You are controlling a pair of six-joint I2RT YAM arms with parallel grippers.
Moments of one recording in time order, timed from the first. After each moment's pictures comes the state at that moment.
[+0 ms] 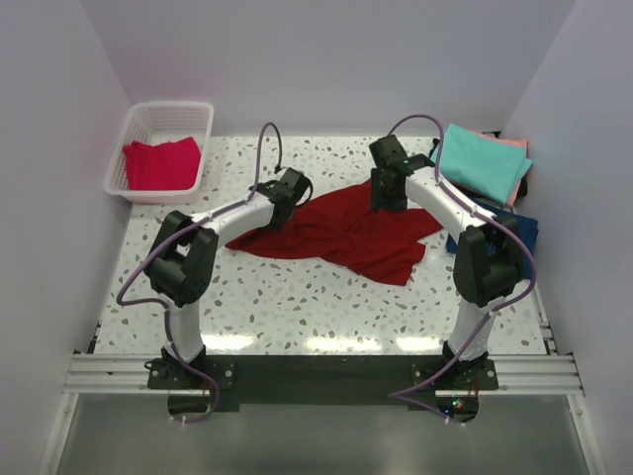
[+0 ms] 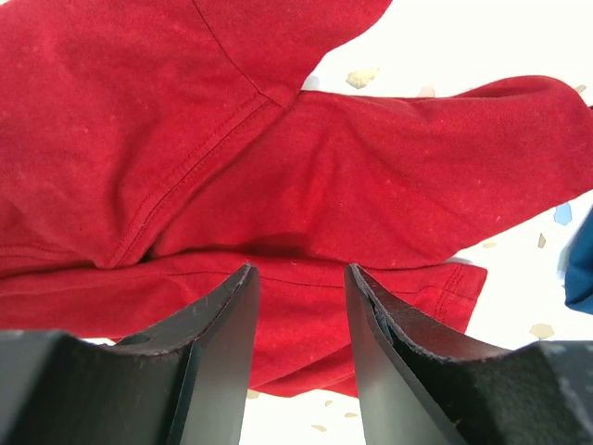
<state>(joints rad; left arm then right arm) -0.56 1.92 1.38 -0.62 -0.62 -0.22 0.40 1.86 1.57 -0.81 0.24 0.41</state>
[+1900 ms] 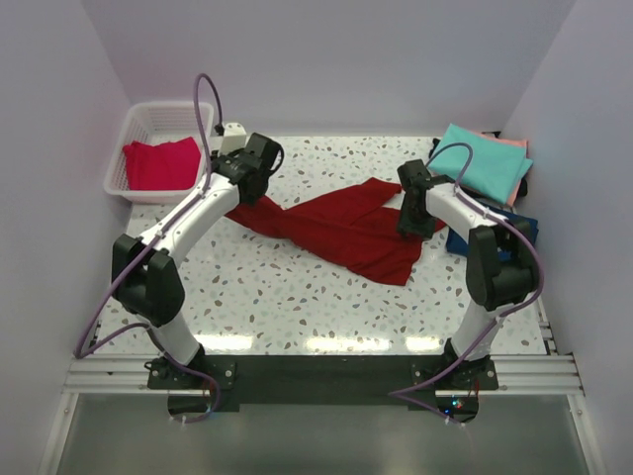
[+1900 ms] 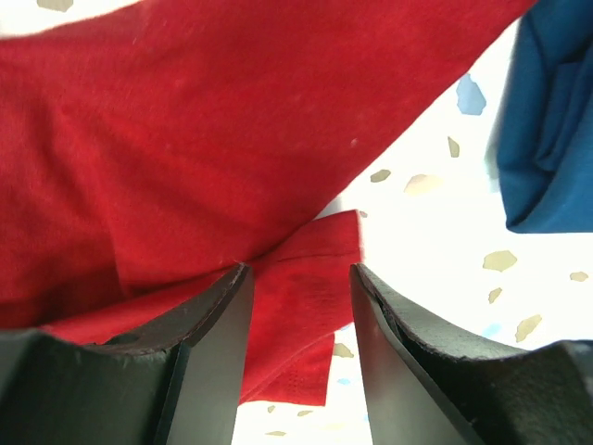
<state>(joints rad) -0.46 1.71 1.55 -0.86 -1.04 -0.50 0.25 1.80 1.29 -0.78 0.30 0.56</state>
